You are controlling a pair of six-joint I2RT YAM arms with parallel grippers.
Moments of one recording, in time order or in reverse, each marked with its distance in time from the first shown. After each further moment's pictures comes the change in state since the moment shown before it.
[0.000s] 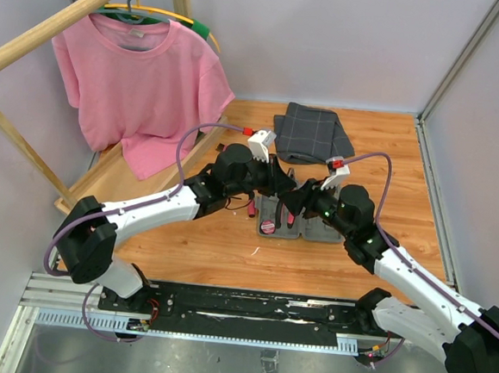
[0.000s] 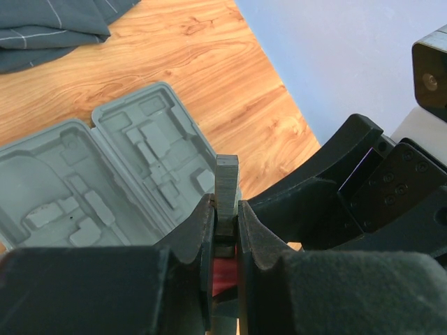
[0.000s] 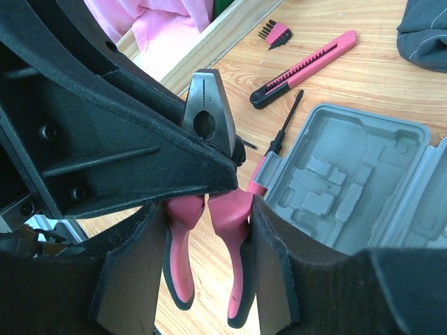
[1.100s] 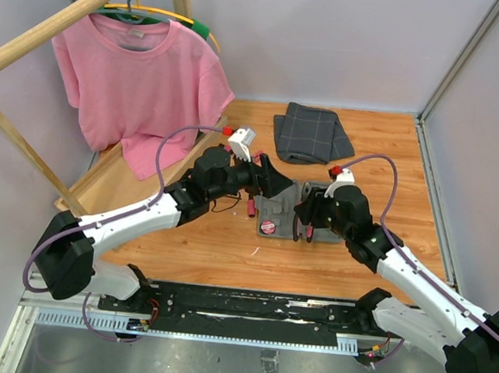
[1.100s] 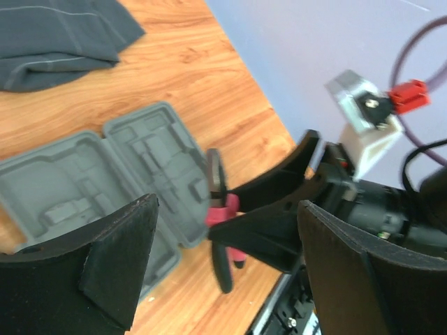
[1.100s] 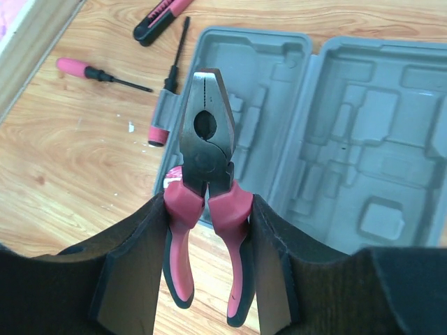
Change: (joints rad) left arm 0.021 -0.147 -0.109 0.066 -0.018 -0.015; right arm 0.000 -0.022 0.024 -0.322 0.182 -0.050
